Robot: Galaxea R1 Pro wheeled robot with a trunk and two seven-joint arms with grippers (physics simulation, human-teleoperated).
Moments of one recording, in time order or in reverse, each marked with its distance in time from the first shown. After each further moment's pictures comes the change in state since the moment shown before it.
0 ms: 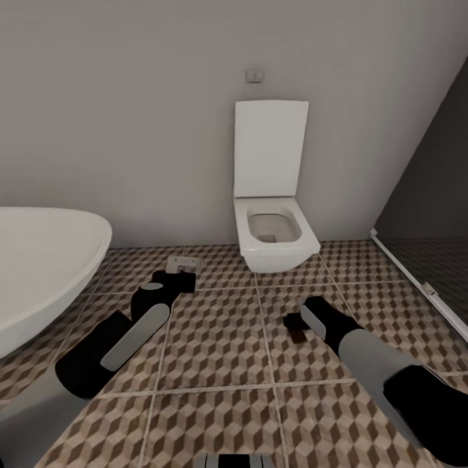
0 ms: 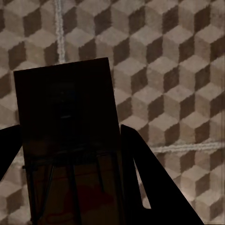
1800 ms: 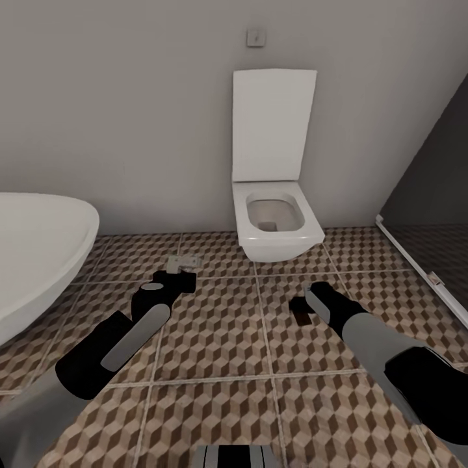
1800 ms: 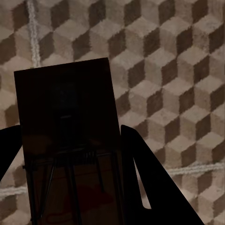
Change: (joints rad) left arm 0.000 -0.001 -0.003 -0.003 0.000 -0.001 0.000; right arm -0.087 -0.018 0.002 0.036 0.003 -0.035 0.002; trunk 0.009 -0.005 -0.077
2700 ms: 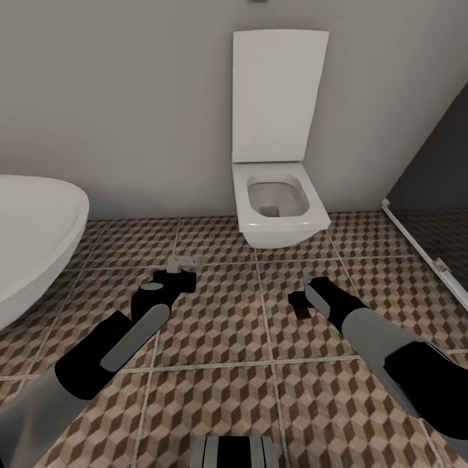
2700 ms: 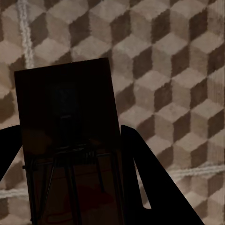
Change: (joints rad) left arm 0.000 0.001 0.000 -0.008 0.000 0.001 0.000; right arm -0.024 0.001 0.001 0.001 0.001 -0.013 0.000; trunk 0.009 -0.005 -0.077
